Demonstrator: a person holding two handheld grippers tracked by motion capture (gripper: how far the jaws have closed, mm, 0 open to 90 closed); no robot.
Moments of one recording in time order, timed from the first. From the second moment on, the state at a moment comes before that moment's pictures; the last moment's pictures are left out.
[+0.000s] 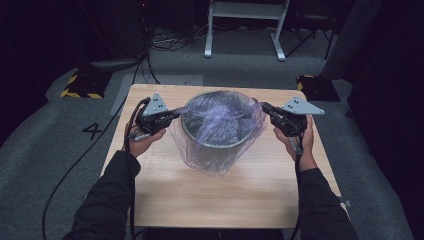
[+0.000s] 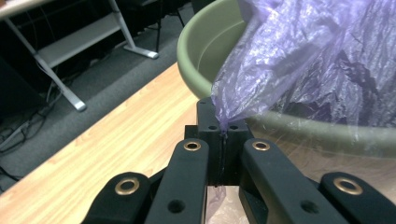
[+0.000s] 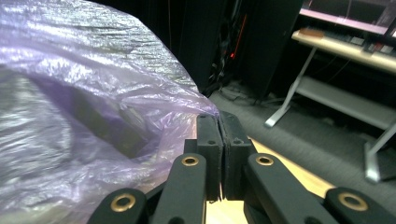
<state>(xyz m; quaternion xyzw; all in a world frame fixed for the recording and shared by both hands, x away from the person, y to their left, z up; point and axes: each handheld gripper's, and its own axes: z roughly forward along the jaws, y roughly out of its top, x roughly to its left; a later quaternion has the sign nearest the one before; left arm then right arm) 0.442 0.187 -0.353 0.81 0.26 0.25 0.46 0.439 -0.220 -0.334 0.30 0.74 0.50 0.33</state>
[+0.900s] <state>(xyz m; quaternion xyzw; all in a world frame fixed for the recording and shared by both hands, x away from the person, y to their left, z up) 0.486 0.183 -0.418 0.83 0.33 0.13 0.43 0.490 -0.208 -0.401 0.37 0.79 0.45 0.20</state>
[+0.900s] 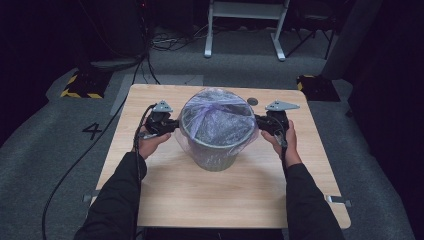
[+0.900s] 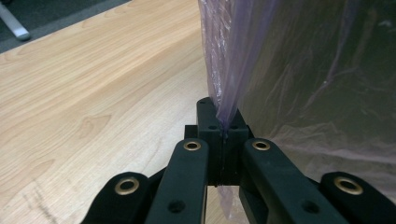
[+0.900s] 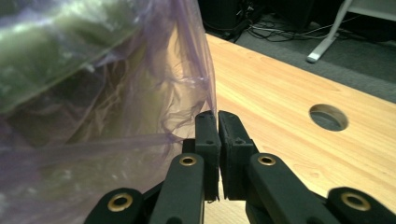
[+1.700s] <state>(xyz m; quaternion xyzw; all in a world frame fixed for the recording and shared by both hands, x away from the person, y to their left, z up) 0.497 0.177 -0.442 0.85 0.35 0.10 0.38 0.504 -0.205 -0.427 0.39 0.81 0.41 0.16</state>
